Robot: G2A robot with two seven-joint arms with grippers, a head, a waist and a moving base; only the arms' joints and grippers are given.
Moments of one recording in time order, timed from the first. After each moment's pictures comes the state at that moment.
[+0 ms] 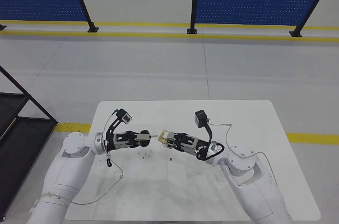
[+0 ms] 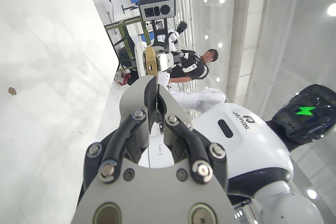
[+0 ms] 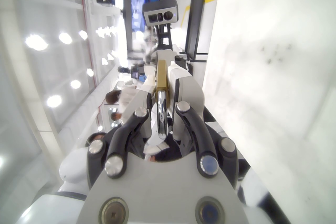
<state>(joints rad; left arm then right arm) 1.33 -1.07 -1.45 -1.40 -0.62 -0.24 -1.39 -1.29 -1.33 1.07 -1.73 0.19 0.20 0.76</state>
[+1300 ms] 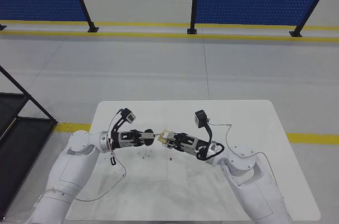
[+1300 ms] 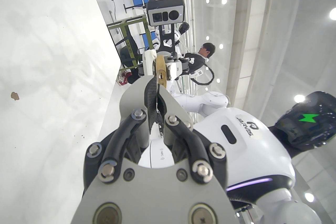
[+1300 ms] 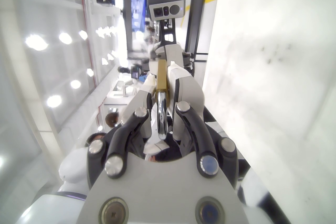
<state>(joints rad) 1.28 -1.06 -1.38 -1.36 -0.62 -0.26 -1.35 -1.29 -1.33 1.07 -1.73 0.19 0.20 0.76</state>
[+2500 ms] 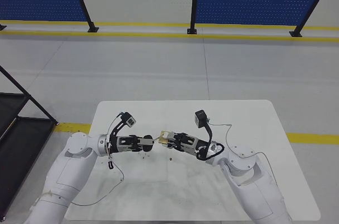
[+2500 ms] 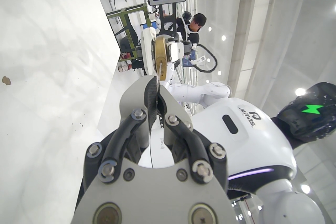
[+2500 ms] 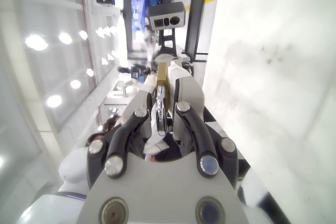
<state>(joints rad) 1.32 -1.04 -1.39 -1.40 -0.63 -0.26 -1.40 -1.29 -1.33 1.07 -1.73 0.19 0.20 0.76</state>
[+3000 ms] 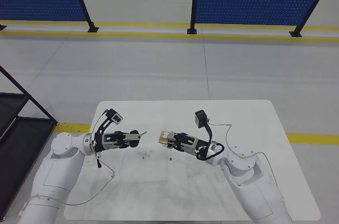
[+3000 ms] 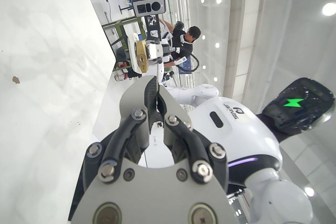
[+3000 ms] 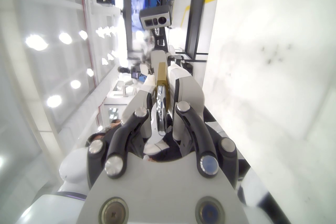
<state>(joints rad) 1.36 -1.01 -1.51 -1.40 -0.72 -0.22 -1.47 -1.29 -1.33 1.07 -1.73 0.19 0.20 0.76</state>
